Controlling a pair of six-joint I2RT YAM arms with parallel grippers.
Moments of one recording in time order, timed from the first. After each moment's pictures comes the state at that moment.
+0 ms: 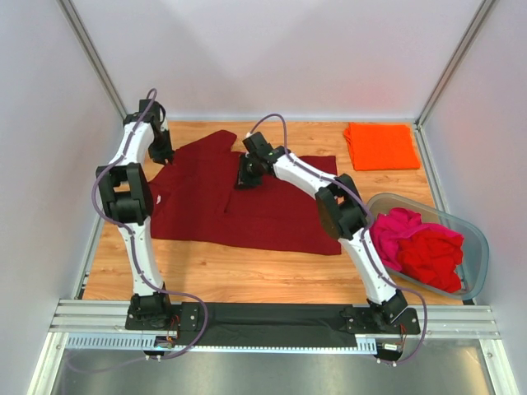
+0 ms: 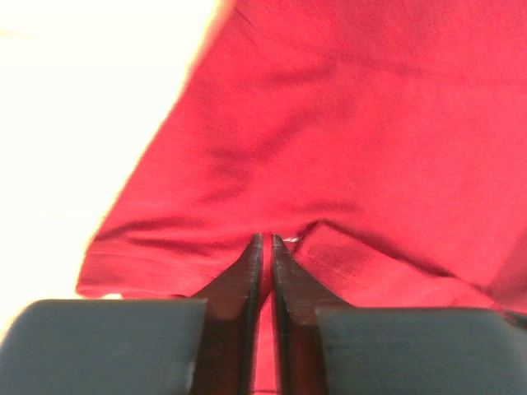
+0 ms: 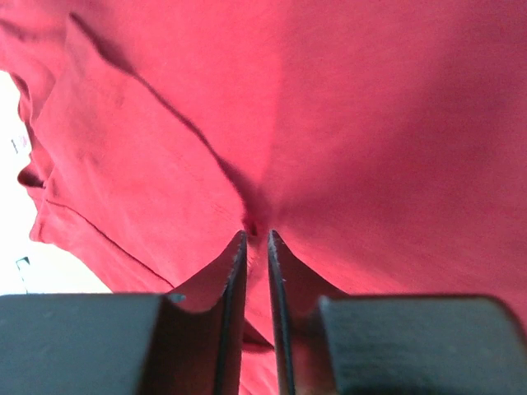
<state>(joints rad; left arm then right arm) 0.09 2.24 1.98 -0.90 0.03 -0.11 0.67 2.47 2.10 -0.51 -0.26 0.72</state>
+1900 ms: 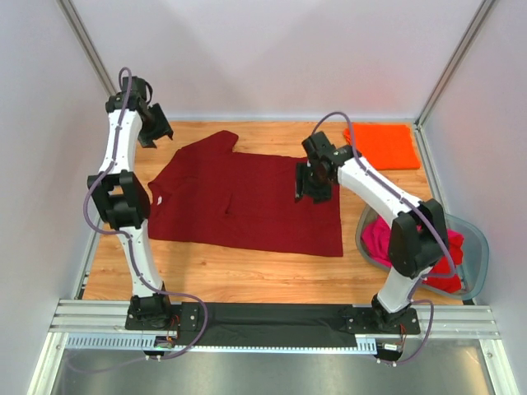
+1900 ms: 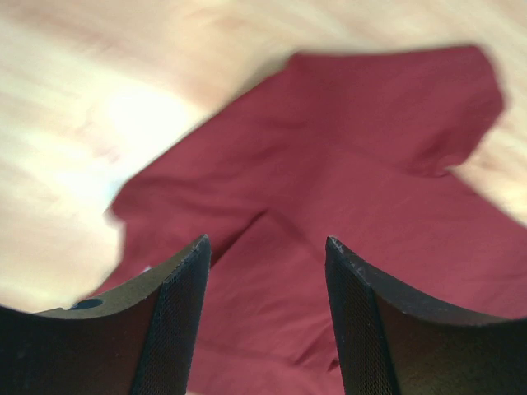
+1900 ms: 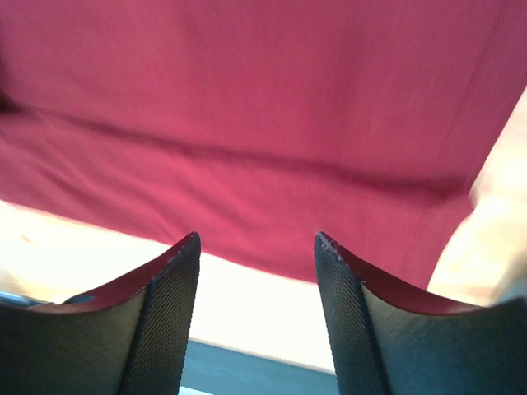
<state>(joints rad) 0.11 2.17 2.23 -1.12 -0.01 -0.40 0.51 1.72 1.42 -0.89 -0.04 0.52</state>
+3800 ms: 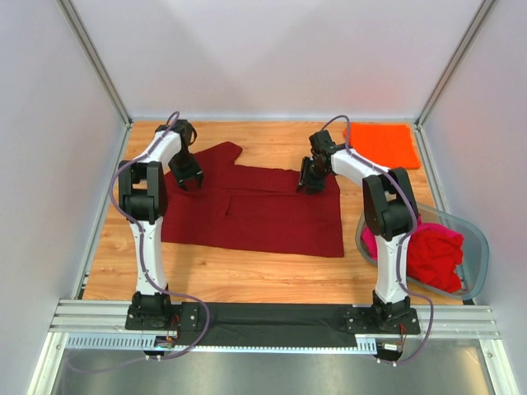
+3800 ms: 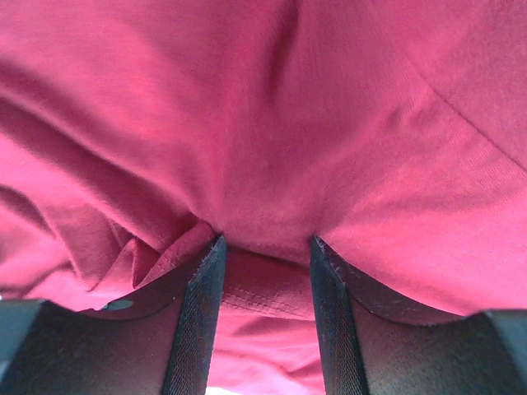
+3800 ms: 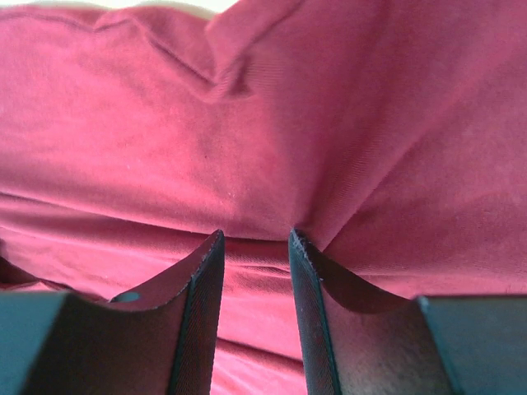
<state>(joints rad) -0.06 2.30 1.90 -1.06 -0.04 -0.58 0.33 2.14 1.59 -0.62 -0.19 0.53</state>
